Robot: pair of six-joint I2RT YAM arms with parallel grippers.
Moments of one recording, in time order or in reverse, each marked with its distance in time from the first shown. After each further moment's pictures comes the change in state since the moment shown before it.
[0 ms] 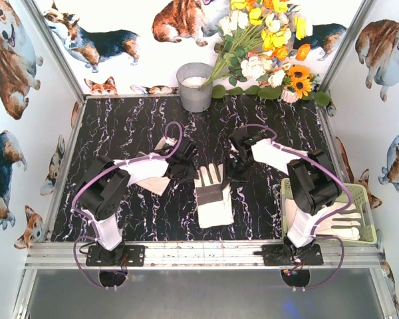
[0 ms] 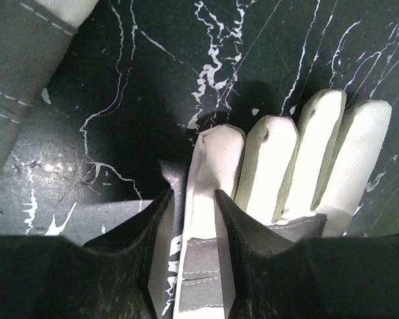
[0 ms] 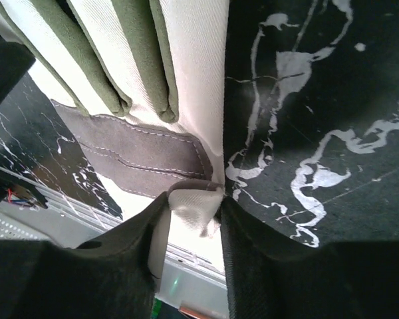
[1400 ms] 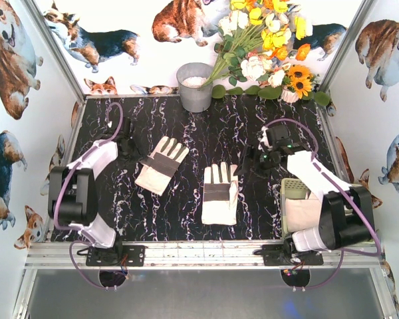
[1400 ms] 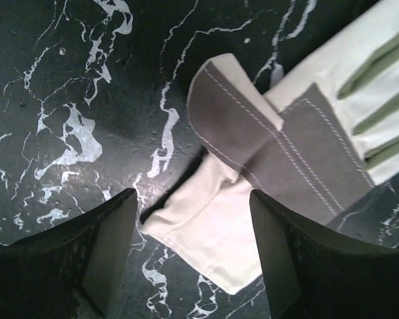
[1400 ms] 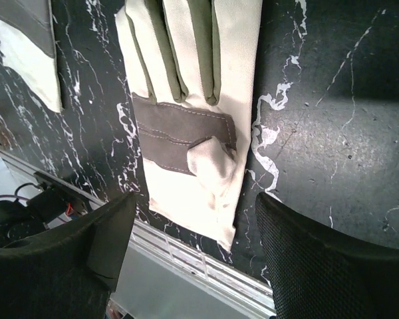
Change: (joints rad) left arm 0.568 -0.183 0.014 -0.243 0.002 0.456; right arm -0.245 -0.378 -0.215 0.121 -0.087 -0.002
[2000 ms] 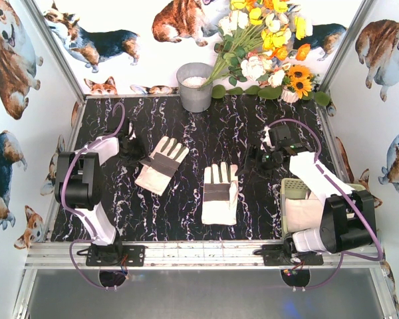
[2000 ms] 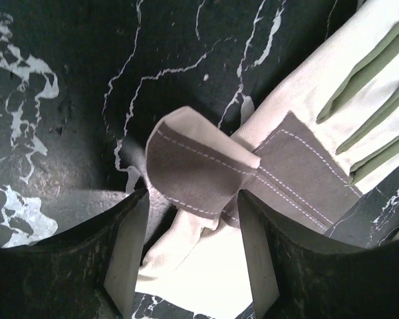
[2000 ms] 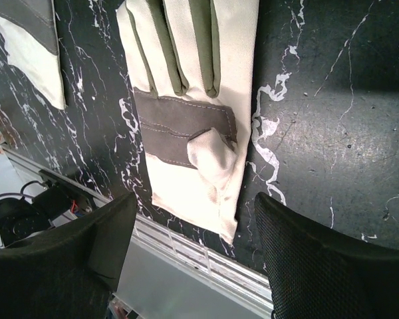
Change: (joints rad) left arm 0.061 0.185 0.044 0.100 0.201 0.103; right arm -0.024 -0.041 0.000 -0.035 -0.009 0.003
